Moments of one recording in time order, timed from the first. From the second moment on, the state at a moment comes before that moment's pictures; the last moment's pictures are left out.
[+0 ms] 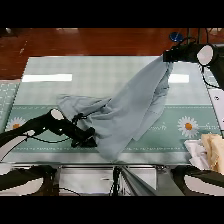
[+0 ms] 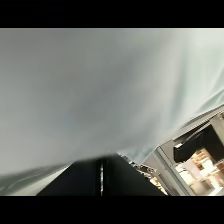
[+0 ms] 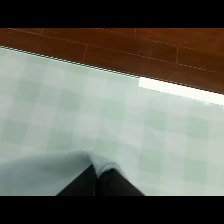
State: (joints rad) left arm -0.32 -1.39 0.54 0.68 -1.11 -1.54; right arm 0.11 -1.37 1.38 -1.60 0.68 1.51
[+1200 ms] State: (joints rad) left arm 0.56 -0.71 1.84 0.72 -1.27 -1.40; right arm 0.11 -0.76 1.75 -1.79 0.85 1.51
